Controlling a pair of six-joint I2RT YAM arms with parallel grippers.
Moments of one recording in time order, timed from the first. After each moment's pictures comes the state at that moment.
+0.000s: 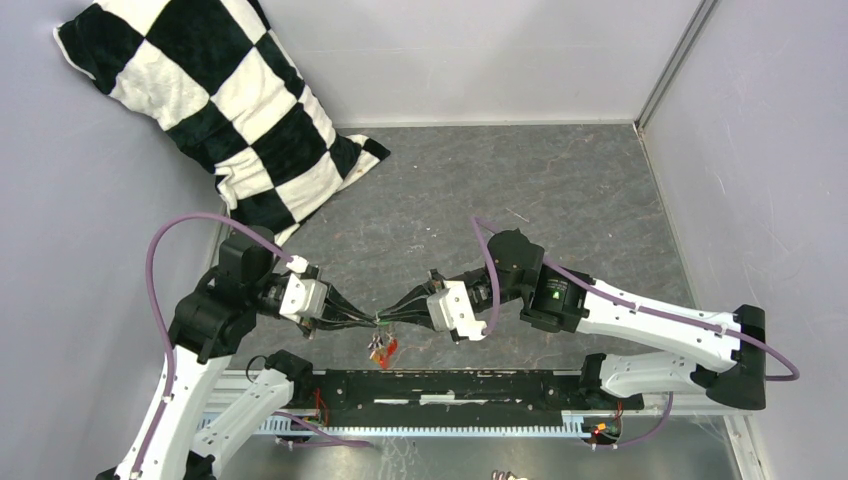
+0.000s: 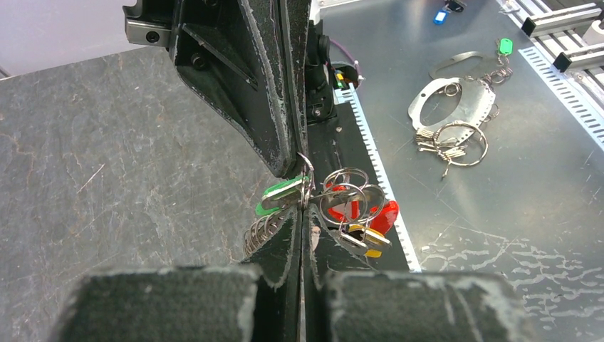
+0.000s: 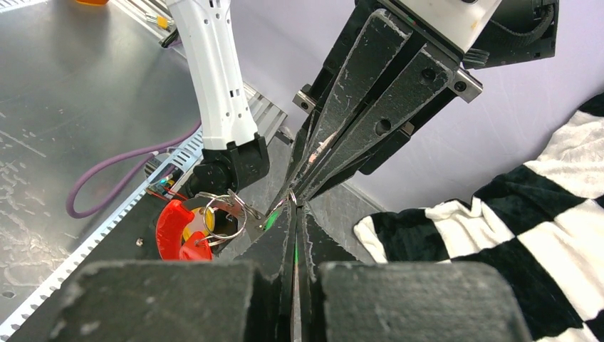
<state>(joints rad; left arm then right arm) -0.41 0.67 1.07 -0.99 1.27 0.70 1.21 1.16 1.06 0.09 -0.68 -0.60</state>
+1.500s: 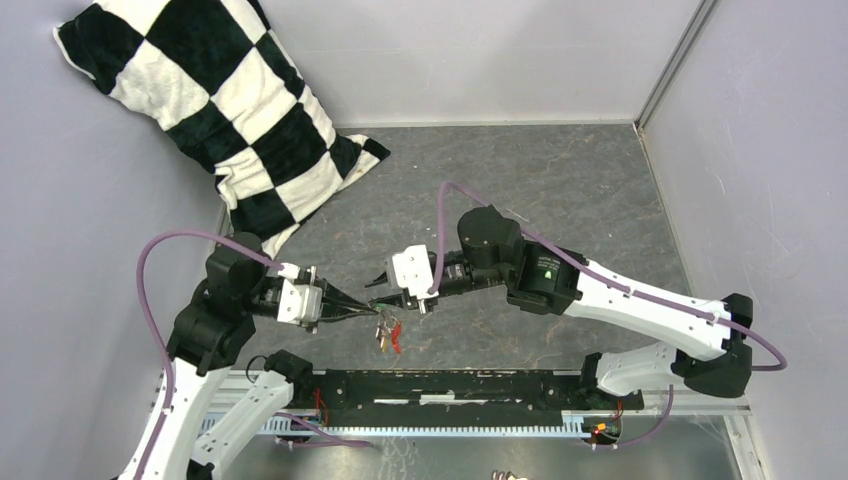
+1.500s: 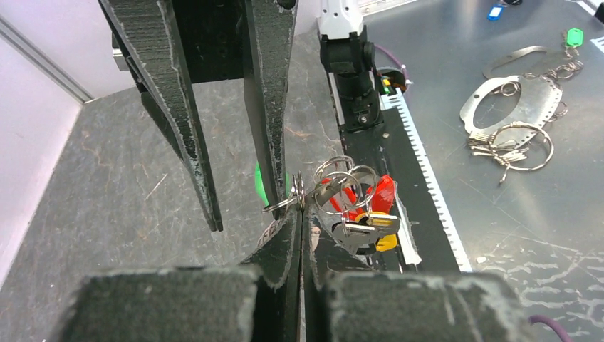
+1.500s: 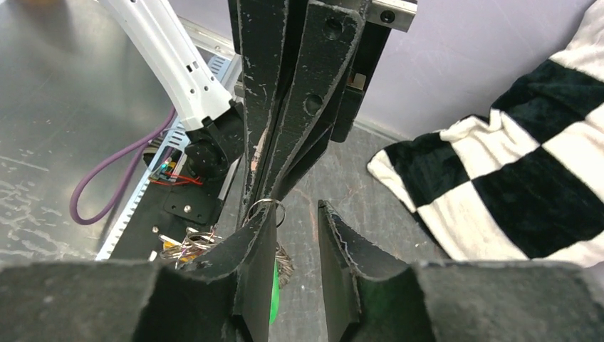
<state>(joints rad) -0.41 0.60 1.02 -0.80 1.22 0.64 1.22 1.29 1.34 -0.21 -0.49 -0.47</state>
